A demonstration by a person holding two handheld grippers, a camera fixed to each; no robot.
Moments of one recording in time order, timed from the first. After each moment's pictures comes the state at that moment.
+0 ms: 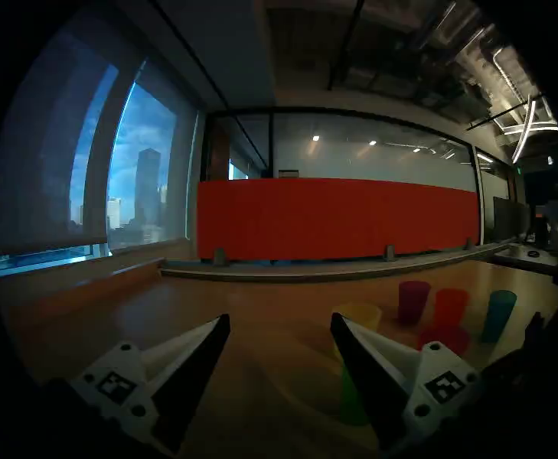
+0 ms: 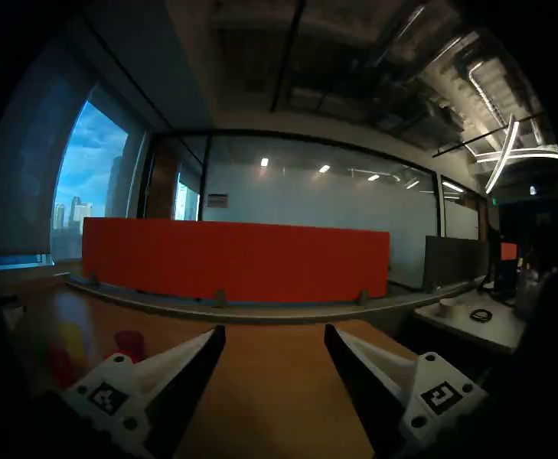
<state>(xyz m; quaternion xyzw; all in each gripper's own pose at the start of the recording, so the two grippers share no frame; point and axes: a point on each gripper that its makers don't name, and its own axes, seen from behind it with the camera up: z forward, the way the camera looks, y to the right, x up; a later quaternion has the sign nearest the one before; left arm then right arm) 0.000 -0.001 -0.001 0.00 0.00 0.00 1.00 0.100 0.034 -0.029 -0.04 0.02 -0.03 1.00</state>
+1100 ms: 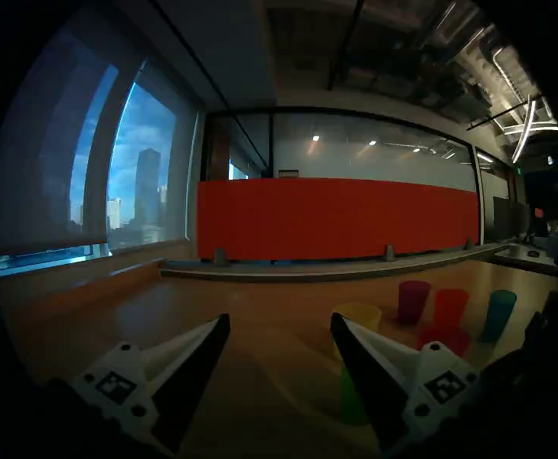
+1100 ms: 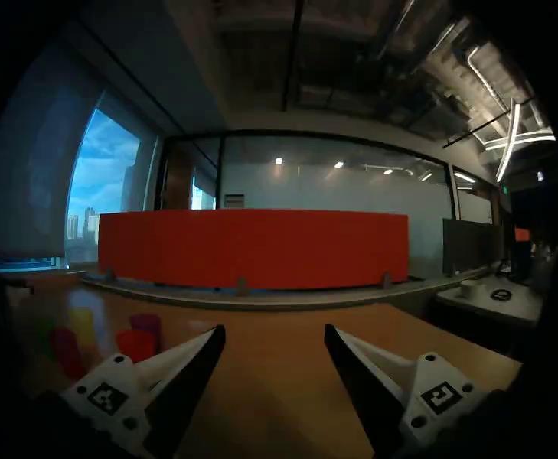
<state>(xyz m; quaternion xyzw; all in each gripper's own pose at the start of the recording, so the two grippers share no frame) 0.000 0.000 -0.001 0.00 0.00 0.00 1.00 0.040 0.008 -0.018 0.00 0.03 -0.01 1.00</state>
